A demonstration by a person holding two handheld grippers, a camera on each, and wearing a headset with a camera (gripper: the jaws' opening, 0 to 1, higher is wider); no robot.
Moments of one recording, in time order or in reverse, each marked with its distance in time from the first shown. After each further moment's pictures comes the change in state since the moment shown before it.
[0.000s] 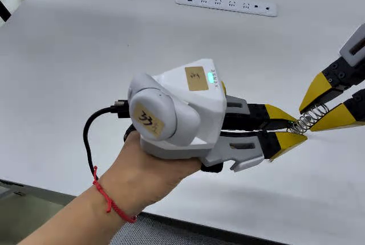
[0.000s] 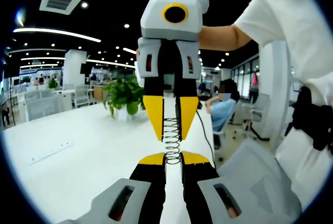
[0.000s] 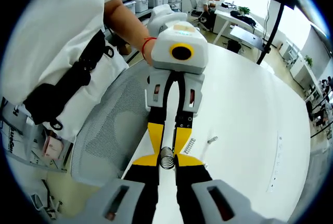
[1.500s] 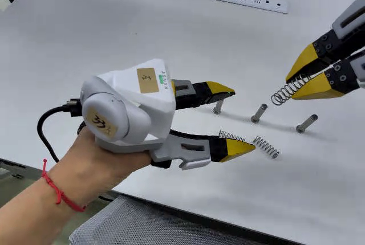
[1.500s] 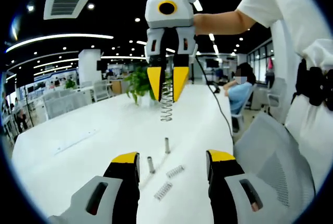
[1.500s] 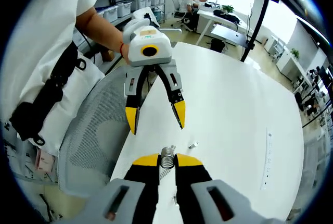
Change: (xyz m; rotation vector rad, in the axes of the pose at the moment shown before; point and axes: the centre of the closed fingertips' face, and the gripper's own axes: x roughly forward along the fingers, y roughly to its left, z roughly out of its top) left arm -0.069 0.033 -0.044 0.061 0.096 0.178; right arm 0.013 -0.051 0.018 0.085 -0.019 -0.125
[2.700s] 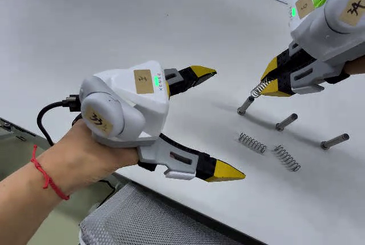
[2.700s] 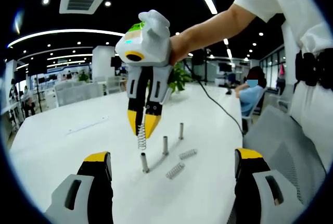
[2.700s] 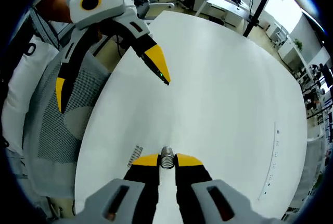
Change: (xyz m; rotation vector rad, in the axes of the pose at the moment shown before) left arm -0.029 0.028 -0.044 -0.075 -0.018 0.095; right arm 0.117 -0.076 -0.030 -0.004 0.183 -0.014
